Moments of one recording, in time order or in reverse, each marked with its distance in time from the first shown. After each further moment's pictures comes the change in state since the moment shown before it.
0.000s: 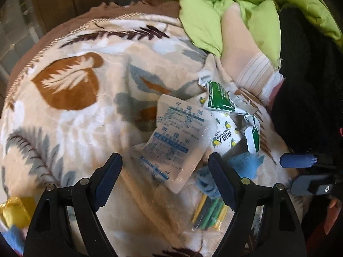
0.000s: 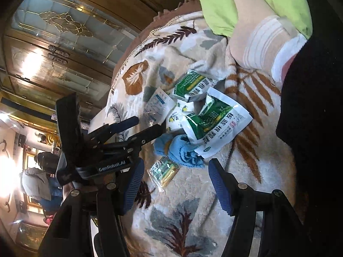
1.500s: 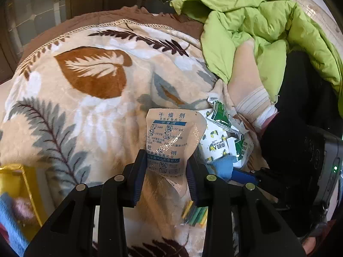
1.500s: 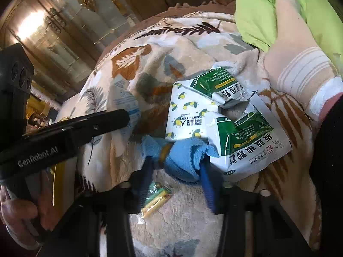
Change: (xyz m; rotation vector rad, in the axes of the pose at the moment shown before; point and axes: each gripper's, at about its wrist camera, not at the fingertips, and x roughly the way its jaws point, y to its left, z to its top) left arm -0.038 0.023 -0.019 -0.232 -0.103 -0.051; right arm 0.074 0.041 0.002 -0.241 -0.046 -0.215
